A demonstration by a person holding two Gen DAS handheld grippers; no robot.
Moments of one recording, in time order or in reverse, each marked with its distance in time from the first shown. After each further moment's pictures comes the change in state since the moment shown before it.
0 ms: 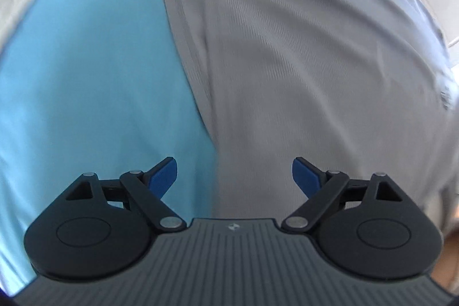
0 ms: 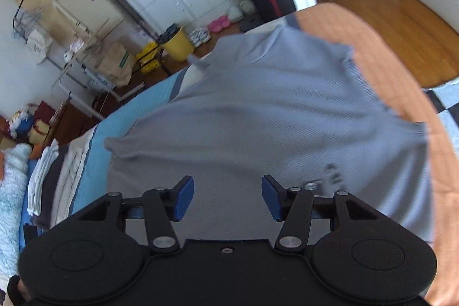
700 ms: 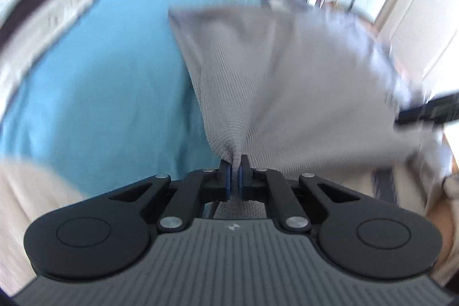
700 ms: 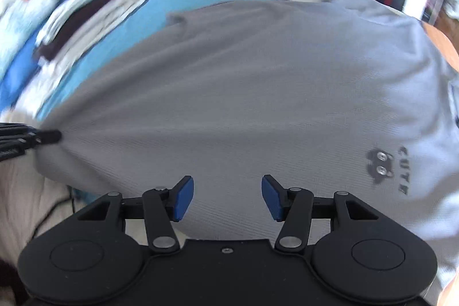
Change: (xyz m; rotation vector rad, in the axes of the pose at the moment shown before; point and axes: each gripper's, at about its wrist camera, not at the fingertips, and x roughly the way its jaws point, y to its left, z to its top) left arm -0.078 -0.029 -0.138 0.132 -0.319 0.053; right arm 0.044 0.106 -0.118 -0.616 0.277 -0.026
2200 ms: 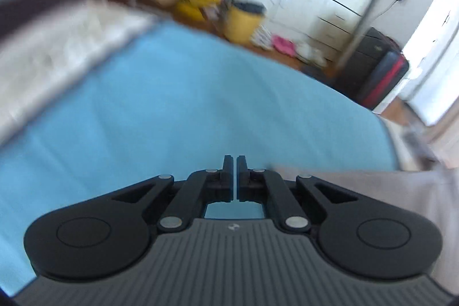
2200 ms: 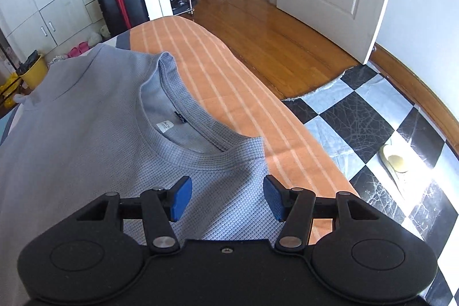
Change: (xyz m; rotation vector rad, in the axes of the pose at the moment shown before) left arm 0.203 0.196 0.255 -0.381 -0.246 0.031; right arm -0.030 -0.257 -0.049 0.829 -0.230 -0.606
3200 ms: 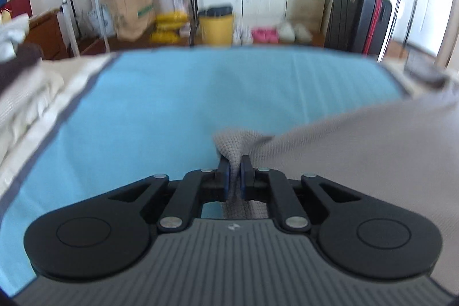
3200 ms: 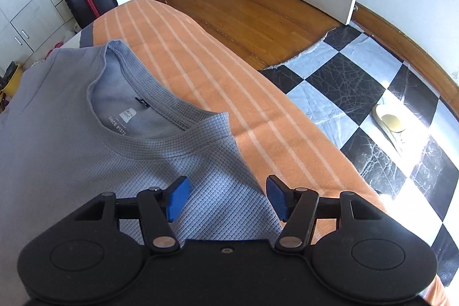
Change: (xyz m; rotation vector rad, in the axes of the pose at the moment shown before) left arm 0.036 -0.076 -0.039 0.387 -0.064 0.169; right arm 0.026 -0.022 -0.001 0.135 0.115 -0.020
